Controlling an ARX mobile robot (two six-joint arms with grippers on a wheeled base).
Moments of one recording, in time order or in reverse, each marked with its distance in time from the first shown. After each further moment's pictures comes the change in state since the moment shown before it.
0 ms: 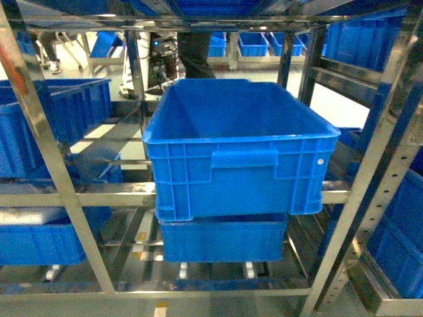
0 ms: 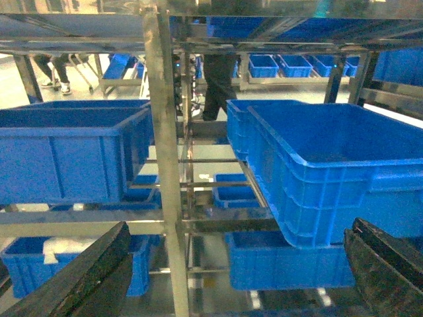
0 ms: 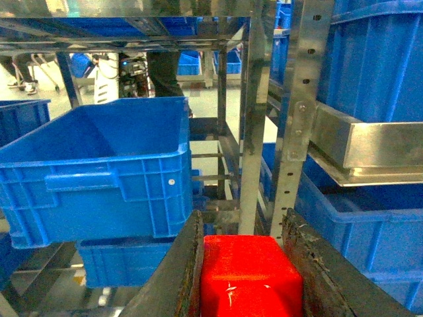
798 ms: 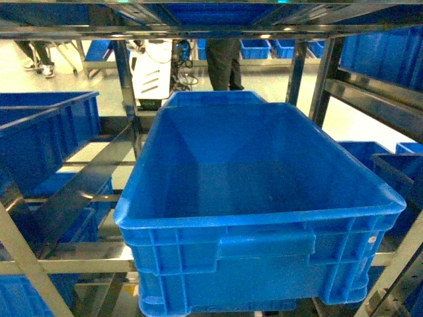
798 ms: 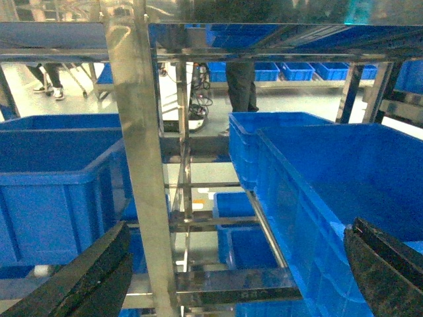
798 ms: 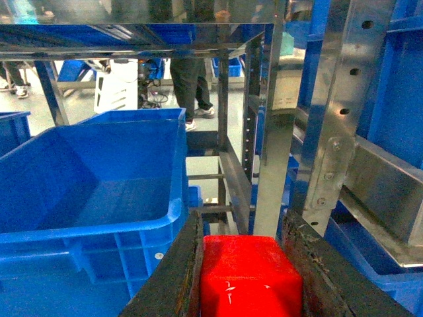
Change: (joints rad) left arm 0.000 0.000 0.000 0.004 0.003 0.000; right arm 0.000 0.000 0.000 -0.001 0.000 0.000
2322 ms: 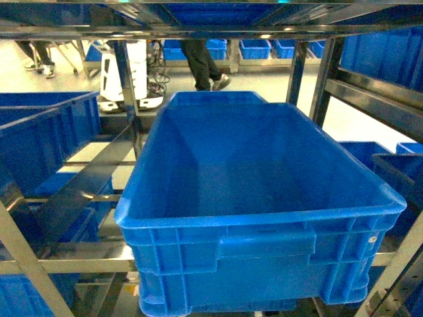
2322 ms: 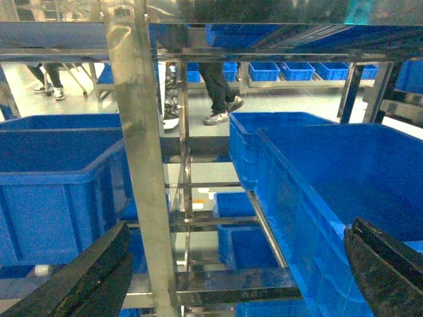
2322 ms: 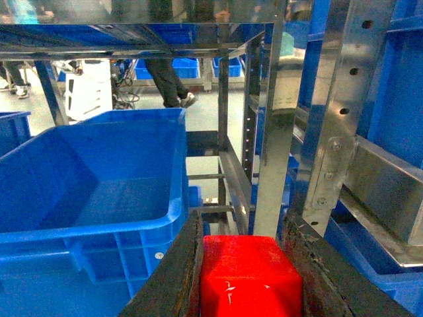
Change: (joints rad) left arm 0.000 0.000 0.000 0.000 0.000 0.000; right arm 0.000 0.000 0.000 0.000 0.000 0.000
